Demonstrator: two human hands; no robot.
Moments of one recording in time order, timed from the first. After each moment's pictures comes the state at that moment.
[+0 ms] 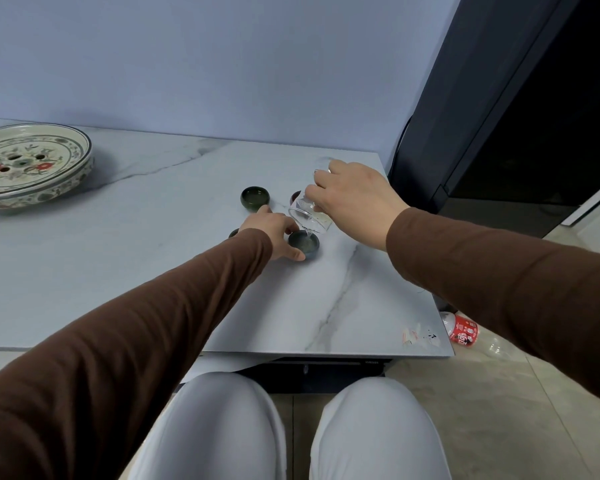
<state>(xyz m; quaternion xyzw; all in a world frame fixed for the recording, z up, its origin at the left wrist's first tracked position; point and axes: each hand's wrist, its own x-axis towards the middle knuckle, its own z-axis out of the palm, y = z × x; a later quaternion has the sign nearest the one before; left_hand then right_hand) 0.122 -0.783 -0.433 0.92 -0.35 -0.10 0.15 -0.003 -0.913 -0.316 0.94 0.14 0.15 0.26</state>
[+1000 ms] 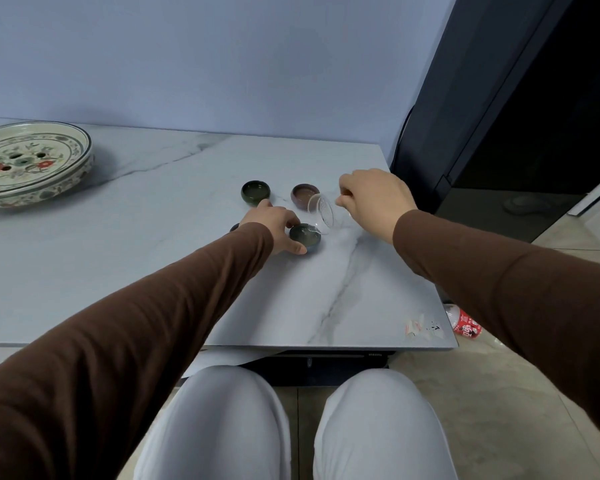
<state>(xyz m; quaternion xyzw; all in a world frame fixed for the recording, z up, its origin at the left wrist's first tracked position) 0.124 -0.784 -0.433 0.92 -0.36 -0.11 0.12 -0.001 -0.947 -0.347 0.99 -0.07 0.13 0.04</state>
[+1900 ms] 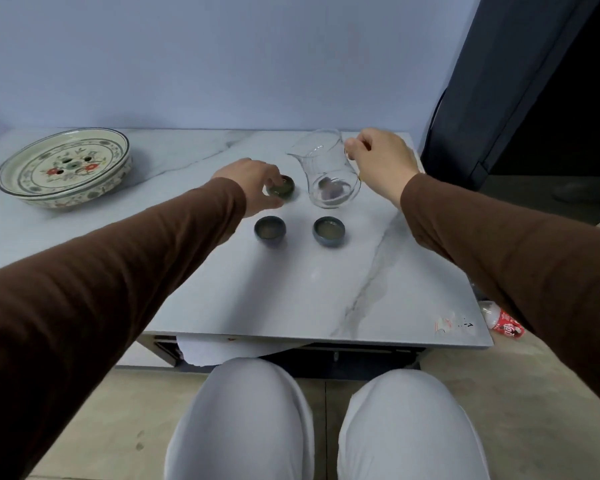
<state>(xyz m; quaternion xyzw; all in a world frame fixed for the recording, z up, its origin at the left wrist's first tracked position) 0.145 -0.723 -0.356 0.93 -0.36 -0.01 0.08 0.034 -0.931 -0.326 0.92 -0.20 0.18 -0.28</state>
